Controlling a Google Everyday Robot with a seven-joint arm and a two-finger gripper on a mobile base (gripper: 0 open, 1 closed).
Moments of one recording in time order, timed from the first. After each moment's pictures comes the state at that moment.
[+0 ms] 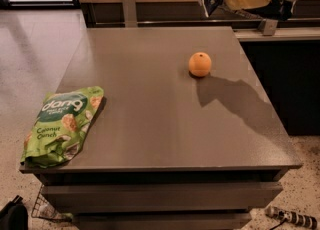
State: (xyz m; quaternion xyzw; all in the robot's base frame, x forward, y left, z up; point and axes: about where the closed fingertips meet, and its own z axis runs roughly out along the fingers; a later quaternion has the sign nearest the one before) arm 0.589 -0.166 1.075 -0.48 0.72 -0.05 0.51
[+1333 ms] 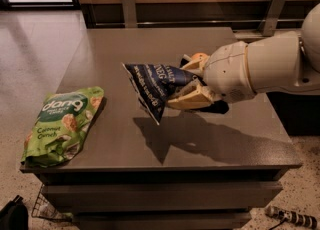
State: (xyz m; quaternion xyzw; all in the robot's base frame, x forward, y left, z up) arm 0.468 -0.035 0.929 -0.61 0.62 0.19 0.45
